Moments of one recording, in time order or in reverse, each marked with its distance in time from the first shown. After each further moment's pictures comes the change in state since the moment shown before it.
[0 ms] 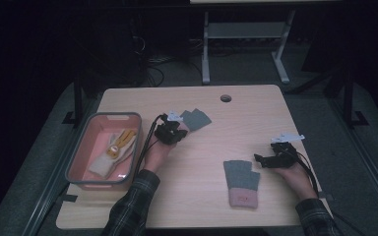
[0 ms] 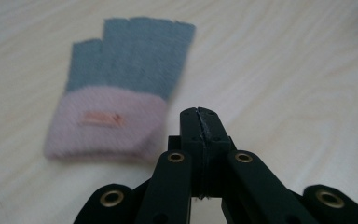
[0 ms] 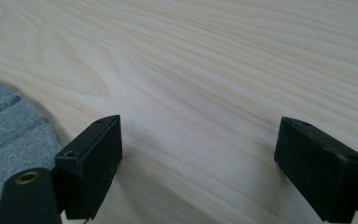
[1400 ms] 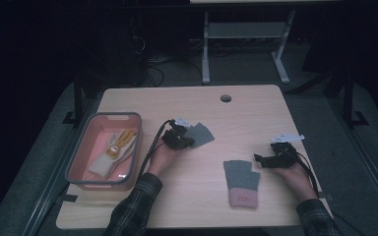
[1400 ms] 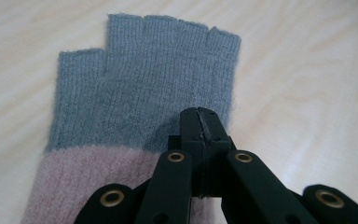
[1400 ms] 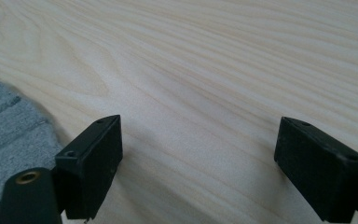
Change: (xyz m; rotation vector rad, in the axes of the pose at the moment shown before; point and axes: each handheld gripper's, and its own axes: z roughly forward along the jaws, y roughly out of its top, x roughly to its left) left arm -0.018 -0.017 0.023 0.096 -0.150 -0.007; right arm 0.000 0.000 0.000 -0.003 -0.001 -0.005
